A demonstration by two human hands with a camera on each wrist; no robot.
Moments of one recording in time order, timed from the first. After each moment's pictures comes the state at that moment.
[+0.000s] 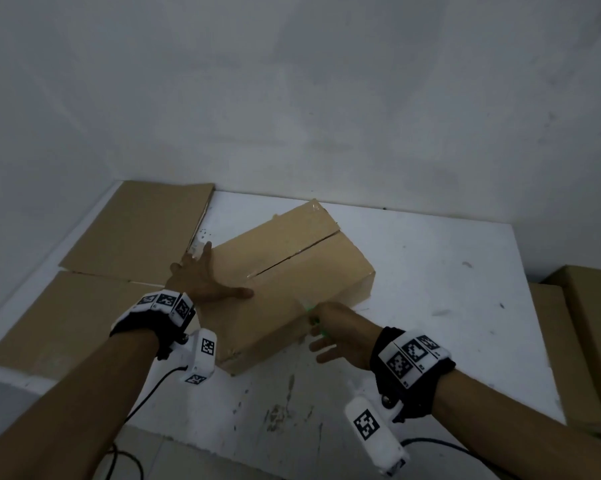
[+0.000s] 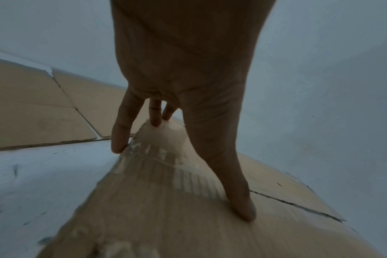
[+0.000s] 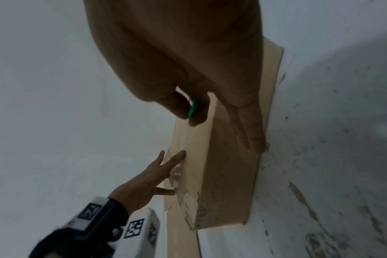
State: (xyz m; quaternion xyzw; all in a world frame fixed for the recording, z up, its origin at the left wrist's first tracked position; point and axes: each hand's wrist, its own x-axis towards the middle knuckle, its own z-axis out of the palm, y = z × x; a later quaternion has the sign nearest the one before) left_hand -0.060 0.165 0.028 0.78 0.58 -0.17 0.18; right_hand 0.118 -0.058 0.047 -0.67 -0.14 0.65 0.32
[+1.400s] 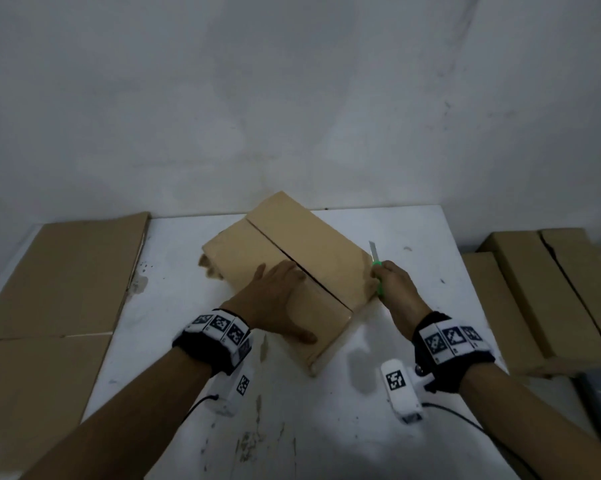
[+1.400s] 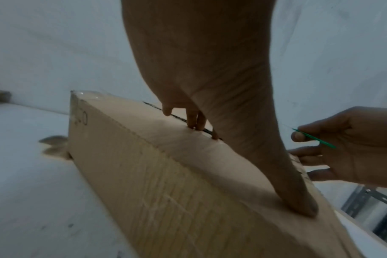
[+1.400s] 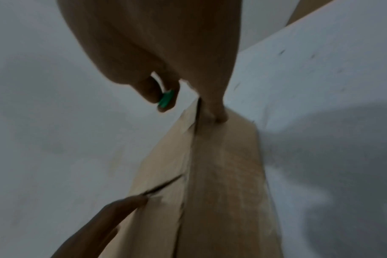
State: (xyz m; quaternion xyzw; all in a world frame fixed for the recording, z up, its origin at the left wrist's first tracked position) left_hand 0.093 0.062 0.017 0.96 0.15 -0.19 0.14; right_hand 0.255 -0.125 0.007 -0.75 -0.06 0.34 0.56
